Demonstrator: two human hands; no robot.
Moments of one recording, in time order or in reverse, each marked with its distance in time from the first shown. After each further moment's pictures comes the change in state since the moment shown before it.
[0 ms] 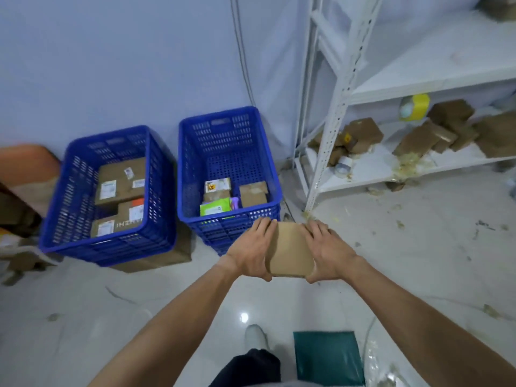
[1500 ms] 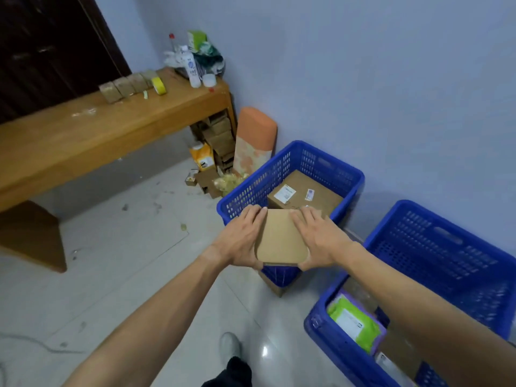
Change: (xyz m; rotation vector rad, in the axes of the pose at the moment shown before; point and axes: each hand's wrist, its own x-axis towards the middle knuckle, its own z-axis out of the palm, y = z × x) left_hand -0.225 -0.385 -0.062 -0.110 0.272 -1.017; right_hand 0.412 -0.383 -0.199 -0.424 0.127 -1.025
